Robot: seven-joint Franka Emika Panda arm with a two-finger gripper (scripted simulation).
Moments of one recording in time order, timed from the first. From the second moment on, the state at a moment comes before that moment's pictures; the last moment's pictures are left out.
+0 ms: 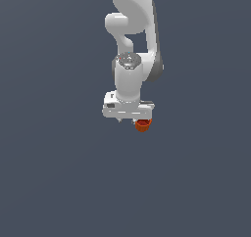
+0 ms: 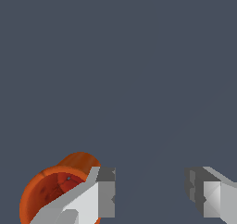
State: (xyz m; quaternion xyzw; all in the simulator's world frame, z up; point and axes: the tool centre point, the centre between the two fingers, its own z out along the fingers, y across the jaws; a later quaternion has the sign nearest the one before) arm -0.019 0.006 0.134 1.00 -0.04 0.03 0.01
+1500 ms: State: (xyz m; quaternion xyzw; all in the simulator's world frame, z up) arm -0.094 0.055 0.098 0.98 -0.12 0.13 -0.01
